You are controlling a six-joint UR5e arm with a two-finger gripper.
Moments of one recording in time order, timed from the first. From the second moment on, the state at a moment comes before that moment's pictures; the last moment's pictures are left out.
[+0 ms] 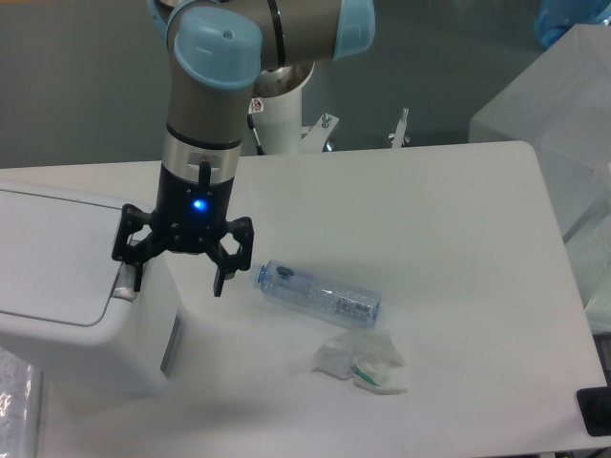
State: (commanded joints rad) arm 2.24 -1.77 -1.54 -0.96 1.21 0.04
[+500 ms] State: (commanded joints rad) arm 2.24 -1.77 -1.53 -0.96 1.21 0.04
